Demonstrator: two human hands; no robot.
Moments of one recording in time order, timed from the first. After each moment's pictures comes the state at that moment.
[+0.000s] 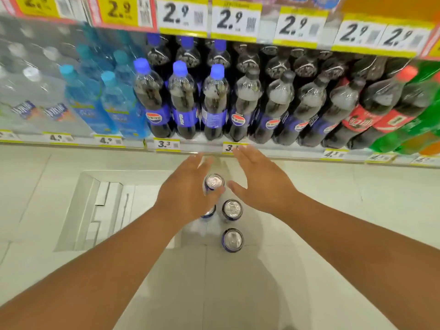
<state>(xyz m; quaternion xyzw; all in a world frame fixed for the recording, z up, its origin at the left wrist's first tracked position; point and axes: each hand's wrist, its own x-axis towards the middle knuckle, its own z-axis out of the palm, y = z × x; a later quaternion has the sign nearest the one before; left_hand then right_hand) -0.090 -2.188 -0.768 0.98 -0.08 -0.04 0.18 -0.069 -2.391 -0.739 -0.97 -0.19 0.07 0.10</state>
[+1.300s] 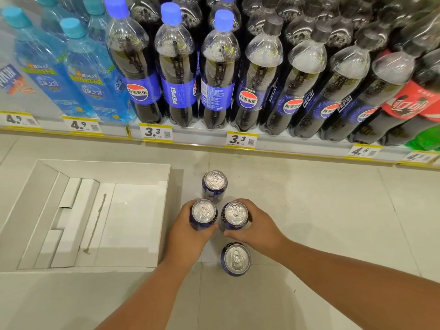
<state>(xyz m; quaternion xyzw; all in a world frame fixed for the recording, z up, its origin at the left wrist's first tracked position) -0.136 -2.213 -0.970 0.79 0.18 -0.06 0.58 -0.107 -2.410 -0.954 -0.85 -0.01 0.19 0.49</state>
